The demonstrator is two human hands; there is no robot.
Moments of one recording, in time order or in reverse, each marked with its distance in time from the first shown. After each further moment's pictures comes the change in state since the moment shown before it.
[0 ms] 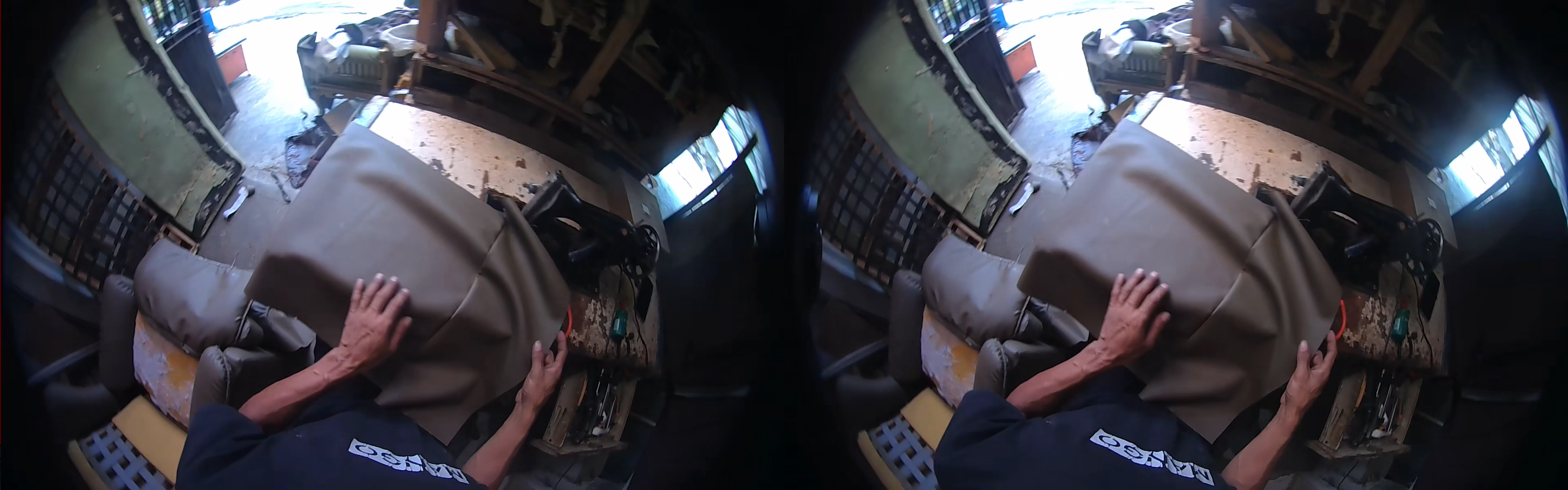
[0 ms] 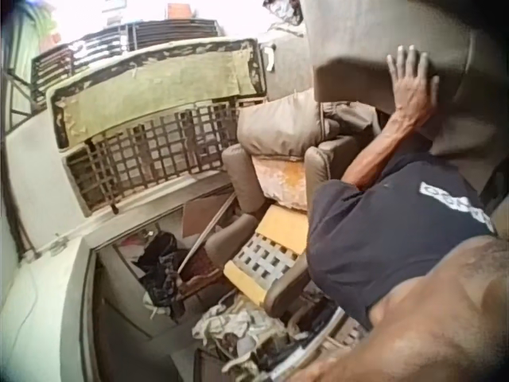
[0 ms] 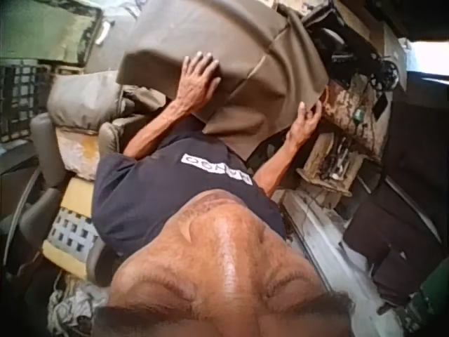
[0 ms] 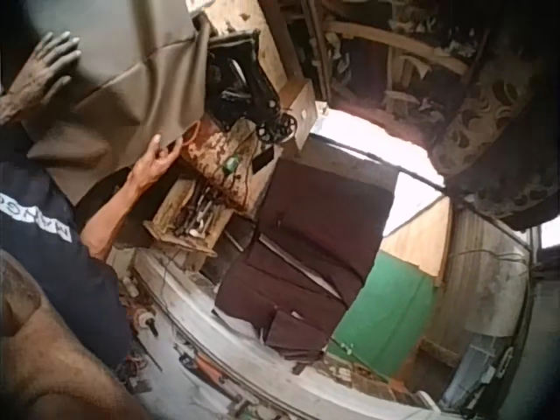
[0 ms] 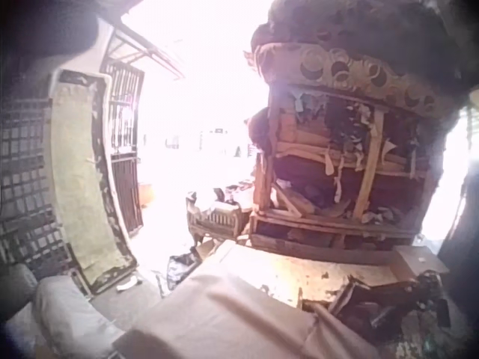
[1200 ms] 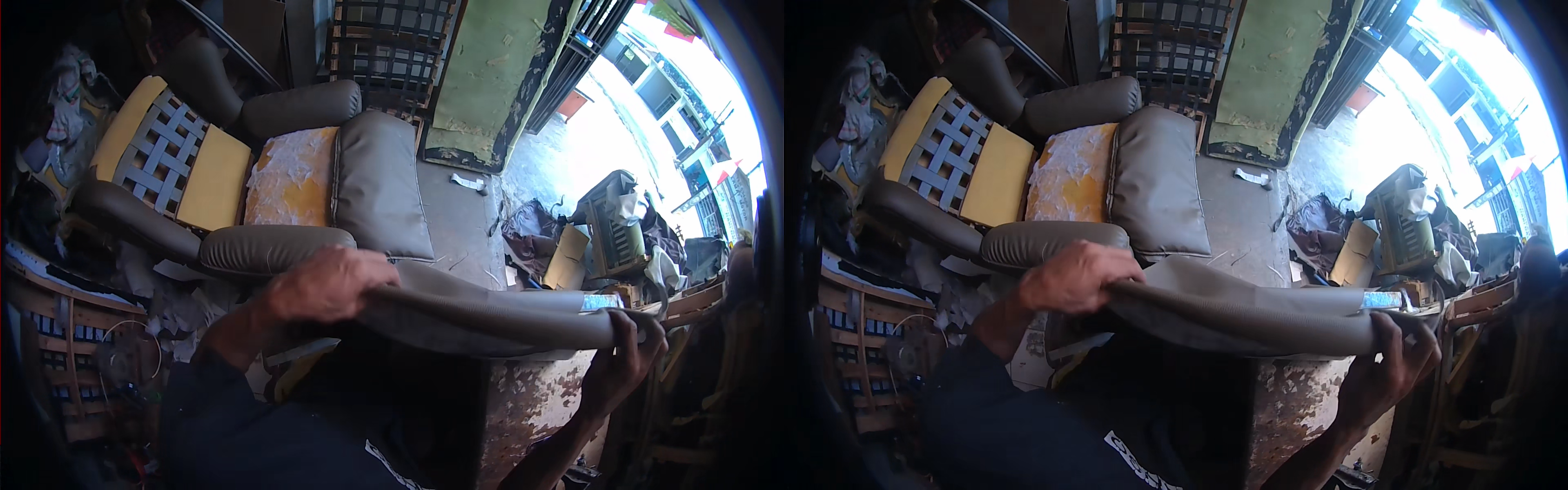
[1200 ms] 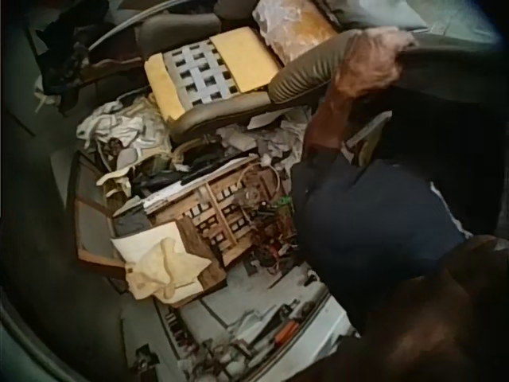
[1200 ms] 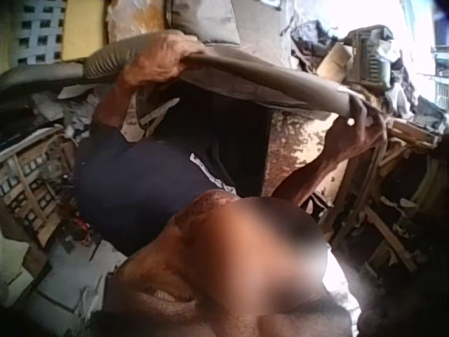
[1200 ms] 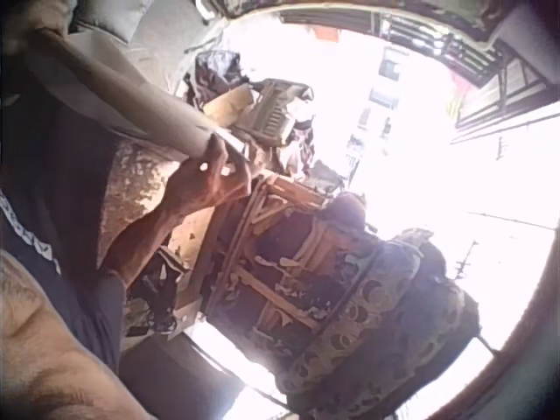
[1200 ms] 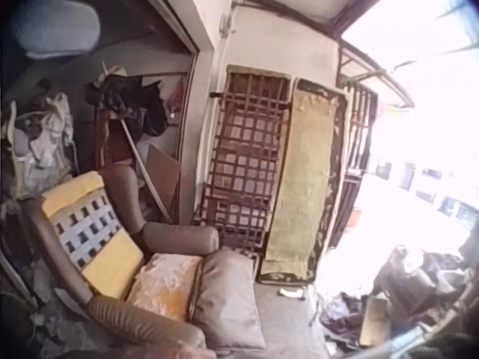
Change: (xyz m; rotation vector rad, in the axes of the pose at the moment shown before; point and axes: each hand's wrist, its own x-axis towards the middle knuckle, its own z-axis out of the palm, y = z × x) left_hand -0.190 -0.015 -0.278 -0.043 0.389 -0.666; right_hand -0.044 -0.282 0.359 -0.303 -0.799 -1.545
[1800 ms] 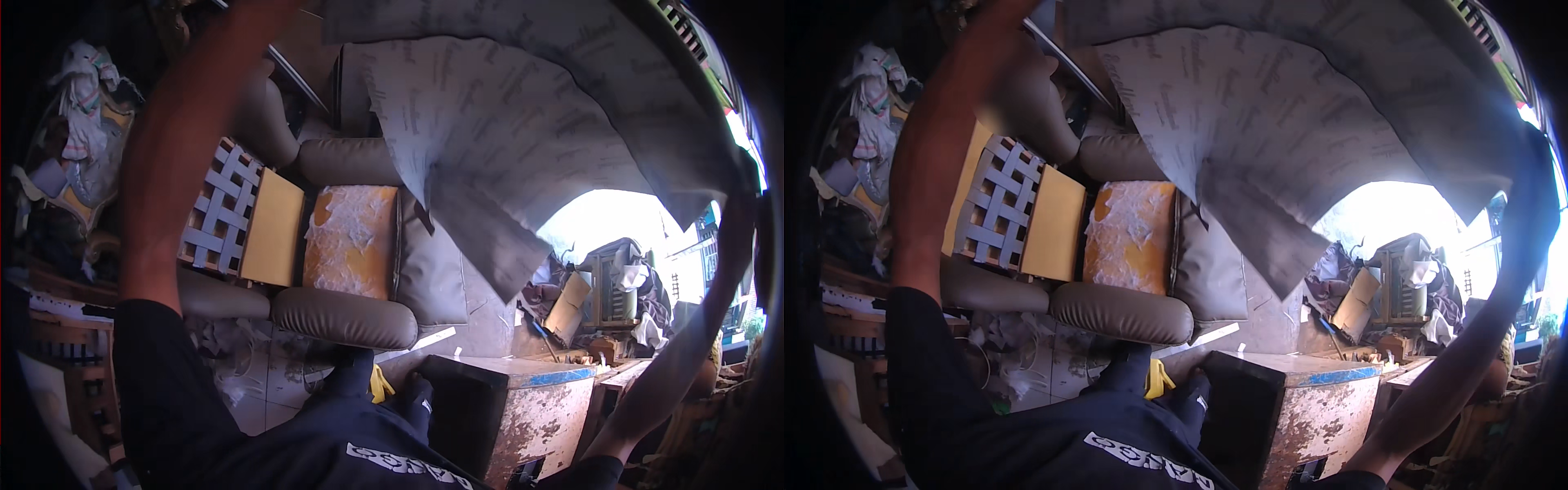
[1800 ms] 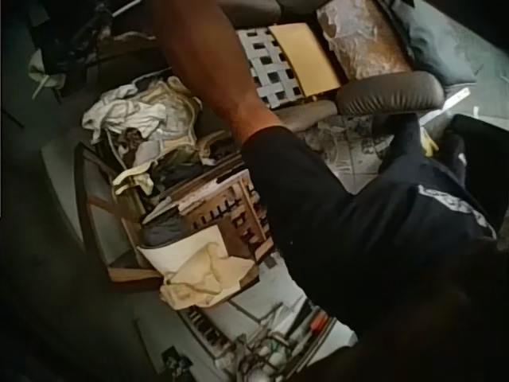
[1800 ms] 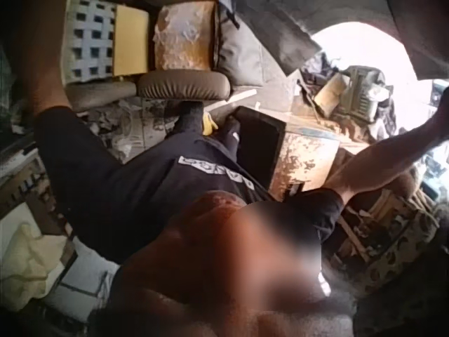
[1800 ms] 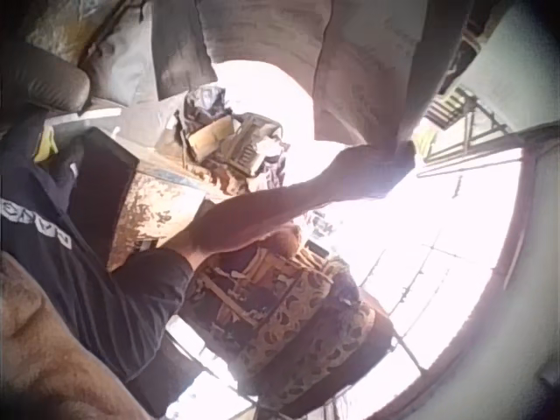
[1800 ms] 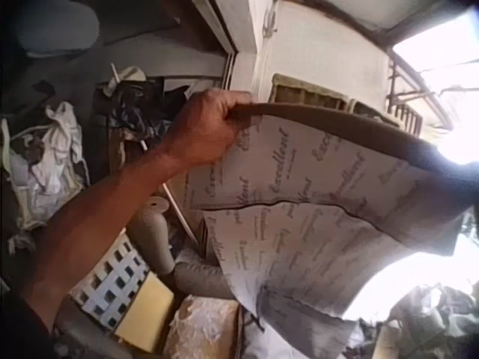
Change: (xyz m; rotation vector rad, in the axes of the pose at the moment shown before) left_hand 0.154 -0.061 -0.602 0.593 0.834 0.374; right_hand 0.518 -0.138 0.024 0.017 0.180 -0.187
